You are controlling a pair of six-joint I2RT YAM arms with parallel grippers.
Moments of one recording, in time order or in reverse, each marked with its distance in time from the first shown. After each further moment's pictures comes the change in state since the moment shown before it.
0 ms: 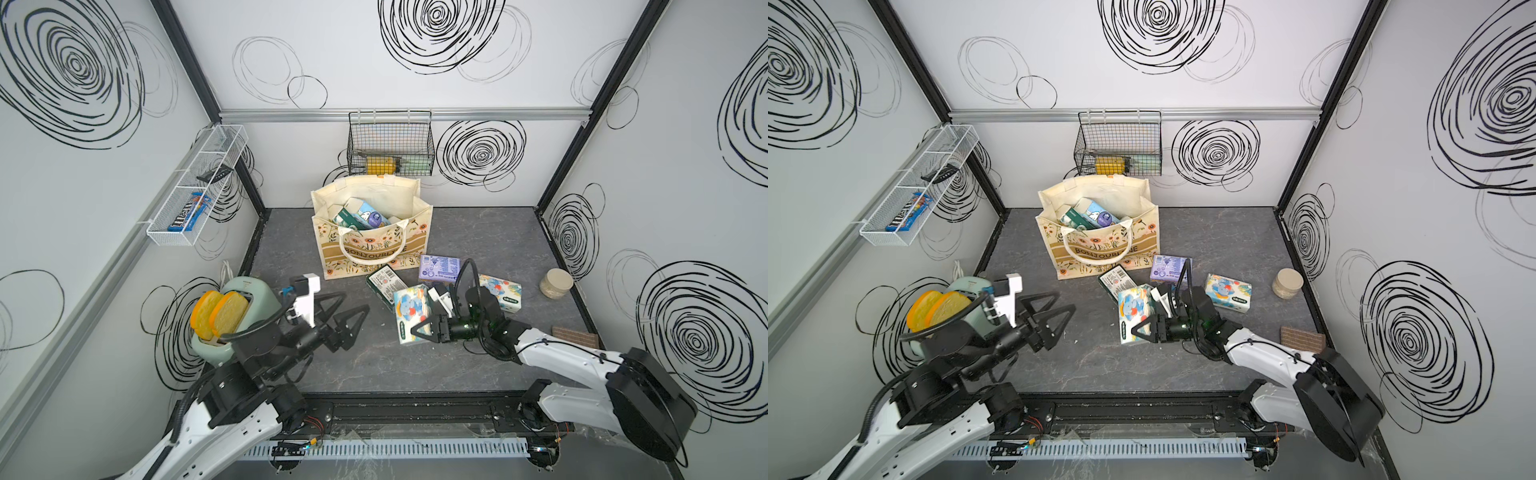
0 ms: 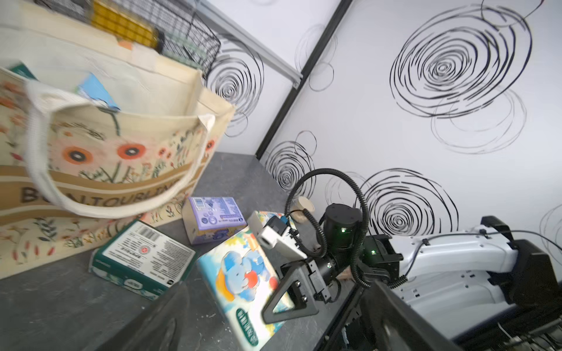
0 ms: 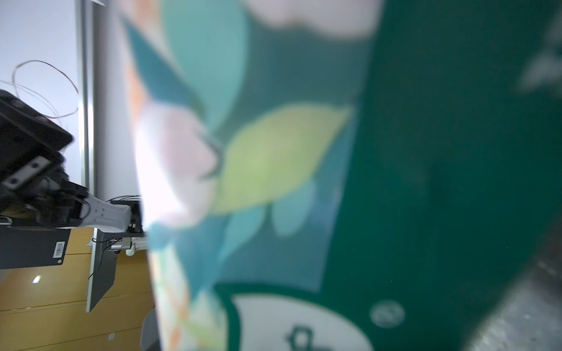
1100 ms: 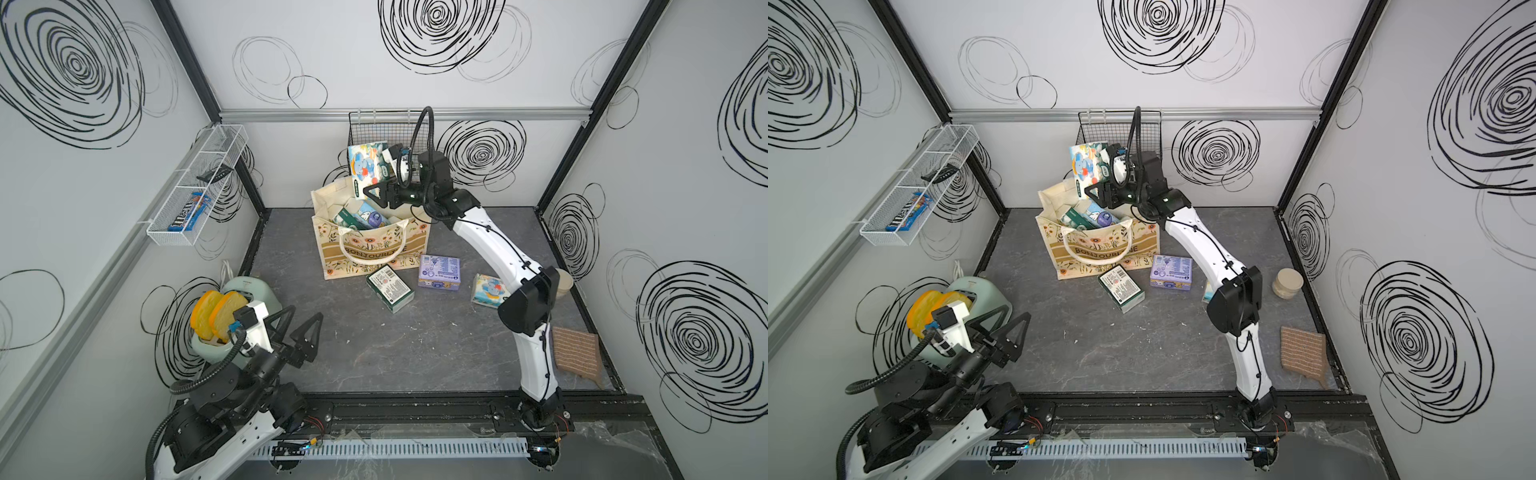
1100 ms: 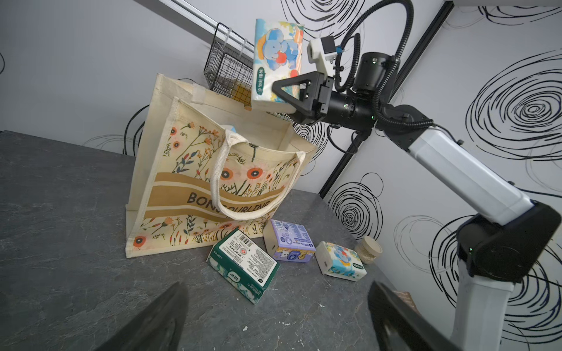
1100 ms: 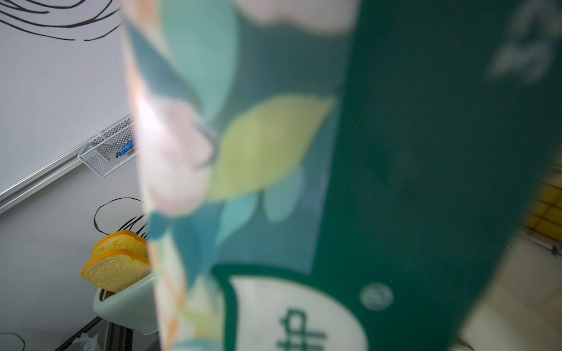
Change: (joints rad) left arm -0.016 -0.307 -0.032 -0.262 -0.319 0.037; right arm -0.055 1.043 1.892 -0.638 0.237 -0.593
